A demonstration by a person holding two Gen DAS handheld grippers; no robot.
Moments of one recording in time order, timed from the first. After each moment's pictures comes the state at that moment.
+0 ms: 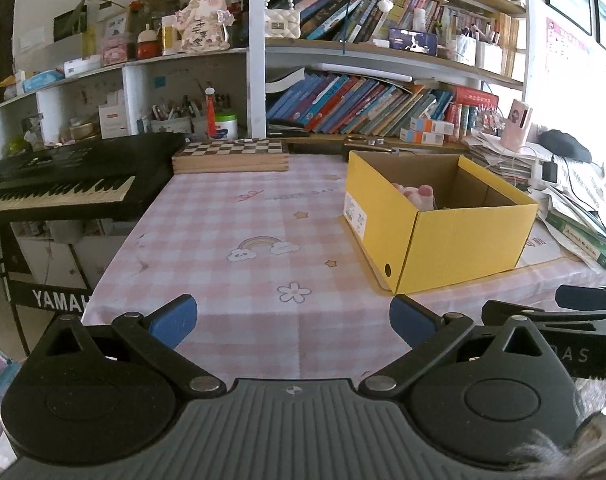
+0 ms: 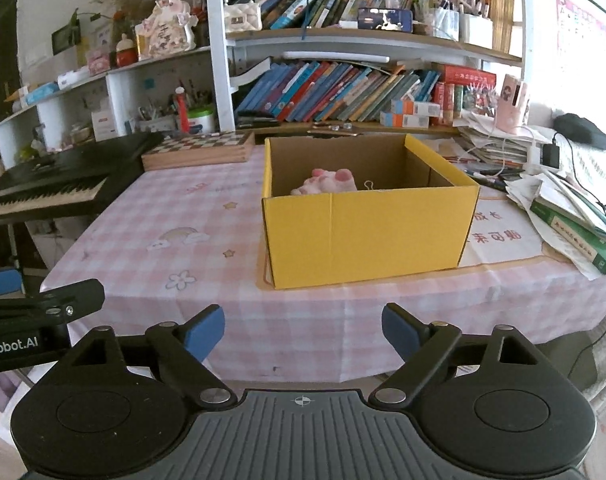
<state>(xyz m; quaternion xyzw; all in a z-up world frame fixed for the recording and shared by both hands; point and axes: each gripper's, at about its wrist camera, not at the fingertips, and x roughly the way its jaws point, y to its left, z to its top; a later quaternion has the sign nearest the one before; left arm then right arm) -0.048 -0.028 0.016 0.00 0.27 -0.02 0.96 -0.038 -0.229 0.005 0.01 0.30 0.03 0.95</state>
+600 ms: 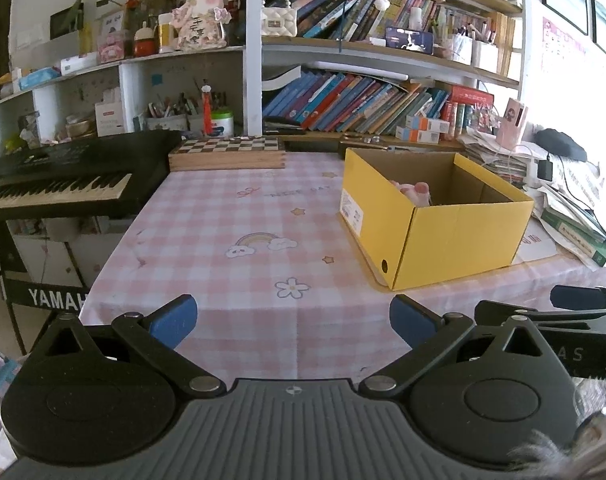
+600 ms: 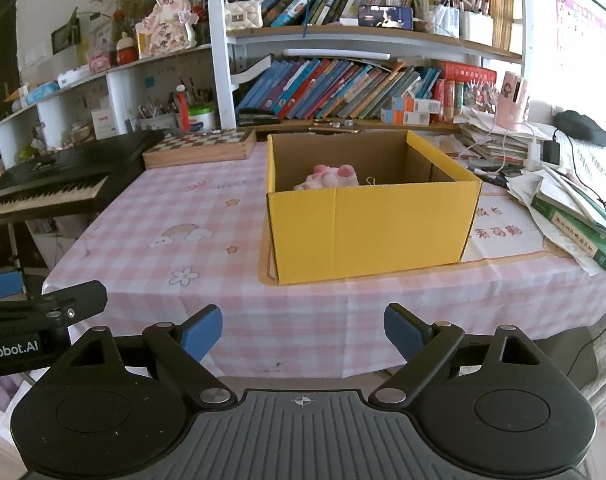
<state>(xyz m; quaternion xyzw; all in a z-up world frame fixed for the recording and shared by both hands) -0.050 -0.027 0.015 0.00 0.27 -0.03 0.96 -0.042 -0.226 0.003 0.01 0.31 0.03 0.95</state>
